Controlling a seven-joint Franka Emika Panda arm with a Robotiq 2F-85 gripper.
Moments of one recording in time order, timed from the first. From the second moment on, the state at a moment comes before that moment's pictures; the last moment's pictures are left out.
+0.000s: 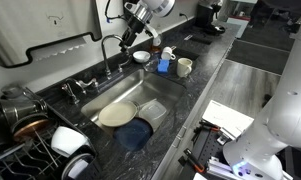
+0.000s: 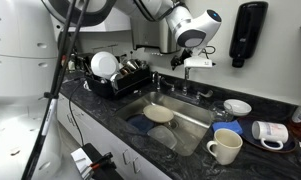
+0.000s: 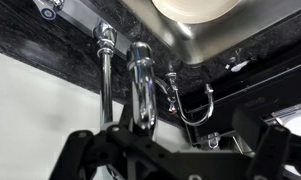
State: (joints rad) arm -0.18 0.29 0.02 -1.73 0.73 2.12 -1.42
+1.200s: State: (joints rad) arm -0.14 0.46 0.07 -1.39 0.52 1.92 -1.38
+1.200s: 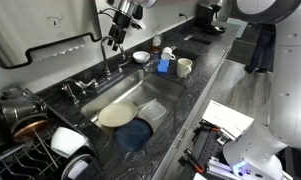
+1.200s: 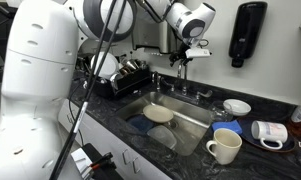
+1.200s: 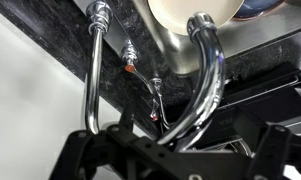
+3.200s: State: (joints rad) arm -0.02 0.16 0.07 -1.68 0.01 1.87 -0.63
